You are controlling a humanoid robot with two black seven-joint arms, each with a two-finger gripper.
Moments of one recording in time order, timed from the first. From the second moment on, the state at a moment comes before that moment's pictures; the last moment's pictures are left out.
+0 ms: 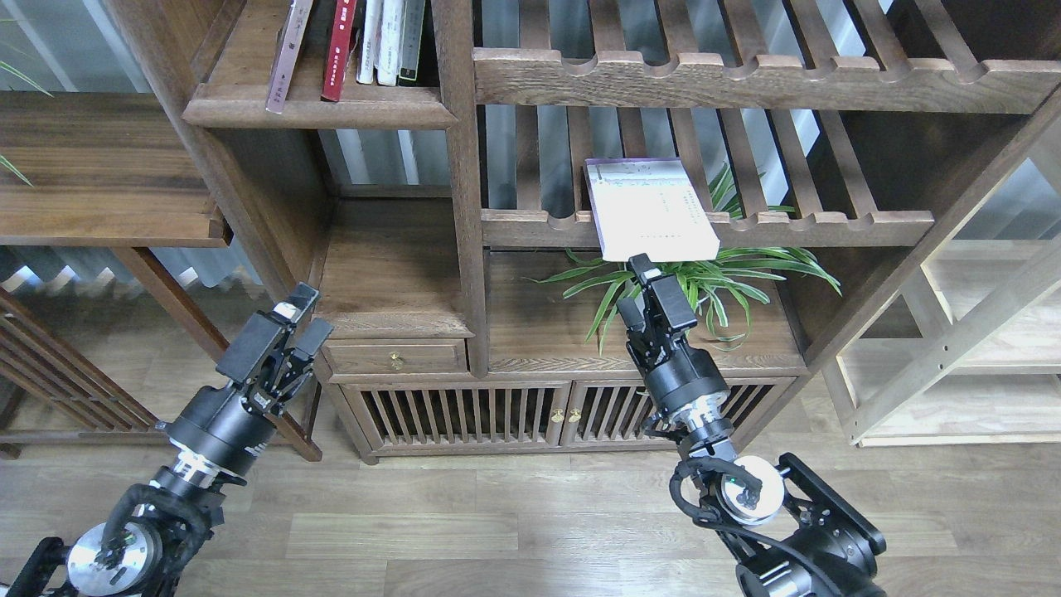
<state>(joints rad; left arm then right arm) 0.08 0.00 -1.49 -1.37 -0.11 -0.49 0.49 0.15 0.02 1.07 1.06 0.25 0.48 0.11</state>
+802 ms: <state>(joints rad) 0.12 0.00 -1.56 -1.45 -0.11 -0.49 0.49 0.33 0.02 1.05 0.79 0.25 0.47 0.13</state>
